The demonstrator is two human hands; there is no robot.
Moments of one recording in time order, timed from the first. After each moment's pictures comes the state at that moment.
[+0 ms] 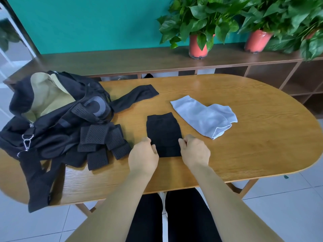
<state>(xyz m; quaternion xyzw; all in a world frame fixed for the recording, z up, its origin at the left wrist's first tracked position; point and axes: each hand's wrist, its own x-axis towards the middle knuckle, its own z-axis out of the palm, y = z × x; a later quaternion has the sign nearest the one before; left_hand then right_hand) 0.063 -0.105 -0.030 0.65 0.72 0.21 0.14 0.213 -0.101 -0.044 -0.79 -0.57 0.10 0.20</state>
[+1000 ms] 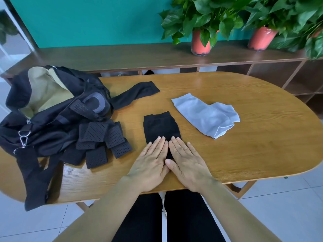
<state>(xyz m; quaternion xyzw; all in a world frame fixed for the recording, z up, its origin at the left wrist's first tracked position) 0.046 -0.116 -0.057 0.88 0.46 -0.01 0.04 0.216 -0.139 -0.059 -0.57 -0.81 0.10 0.07</state>
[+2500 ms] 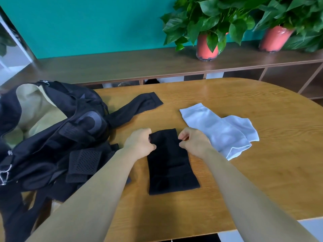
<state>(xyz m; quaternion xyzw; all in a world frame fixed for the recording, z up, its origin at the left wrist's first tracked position) 0.040 0.029 -0.014 0.73 0.65 0.07 0.22 0.235 0.012 -0.029 -0.70 -0.60 0.32 0.21</state>
